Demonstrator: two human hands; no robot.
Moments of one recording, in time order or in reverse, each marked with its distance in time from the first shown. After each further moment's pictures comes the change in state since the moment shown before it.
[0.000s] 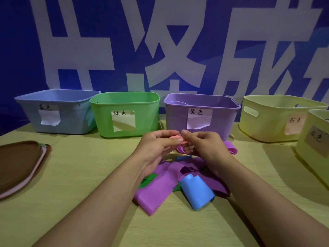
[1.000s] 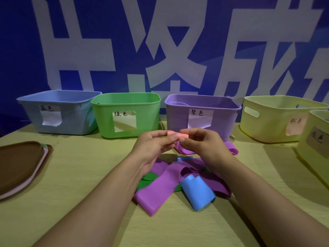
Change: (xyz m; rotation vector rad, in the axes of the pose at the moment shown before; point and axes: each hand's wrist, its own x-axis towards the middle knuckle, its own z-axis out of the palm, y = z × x) left_hand 0.005 0.001 -0.009 0.069 0.027 0.050; right_hand -0.008 -0.008 -0.001 -0.070 -0.038 -0.076
